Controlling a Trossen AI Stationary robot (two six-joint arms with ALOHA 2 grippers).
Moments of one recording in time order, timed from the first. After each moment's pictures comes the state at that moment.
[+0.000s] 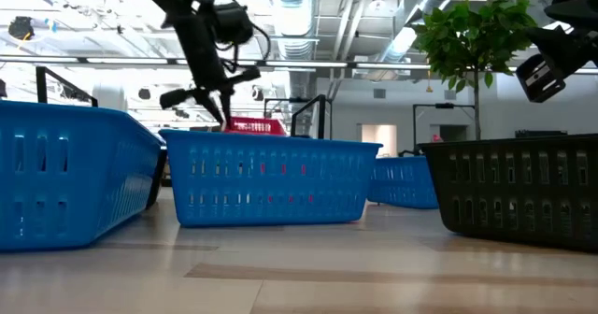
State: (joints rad) left arm 0.56 1.54 1.14 -0.66 -0.14 -1.12; right arm 0.52 0.04 0.01 0.08 0.29 0.39
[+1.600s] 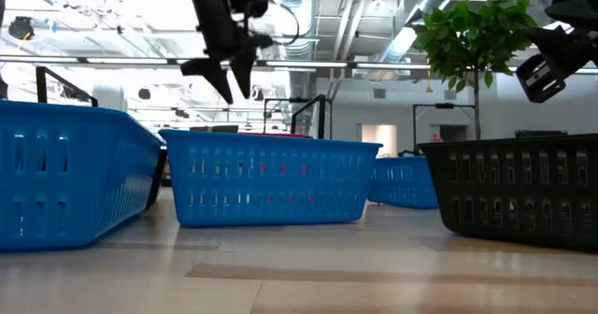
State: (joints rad) left arm 0.47 1.59 1.45 -1.01 -0.08 -0.55; right arm 0.52 0.04 0.01 0.08 0.29 0.39
